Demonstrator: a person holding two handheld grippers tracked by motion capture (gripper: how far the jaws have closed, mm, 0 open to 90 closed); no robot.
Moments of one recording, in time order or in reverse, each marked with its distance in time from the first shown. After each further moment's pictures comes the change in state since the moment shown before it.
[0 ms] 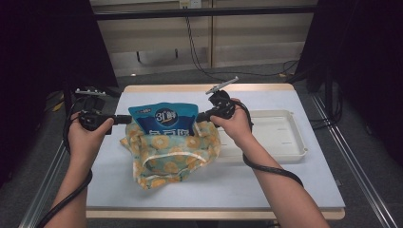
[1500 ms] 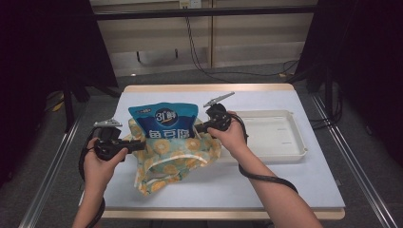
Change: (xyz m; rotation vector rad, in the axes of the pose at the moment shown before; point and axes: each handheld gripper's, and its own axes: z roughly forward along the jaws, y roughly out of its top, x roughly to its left) left arm -0.032 -0.066 0.032 0.034 -0.056 0.091; right arm -0.002 -0.033 0.030 0.002 0.010 0.027
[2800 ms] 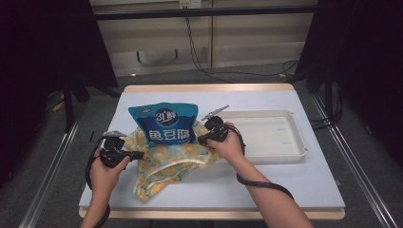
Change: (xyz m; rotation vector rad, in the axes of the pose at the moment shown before) left arm 0.030 -0.040 0.030 0.099 0.049 -0.072; right arm -0.011 -0.035 0.034 0.109 -0.065 0.012
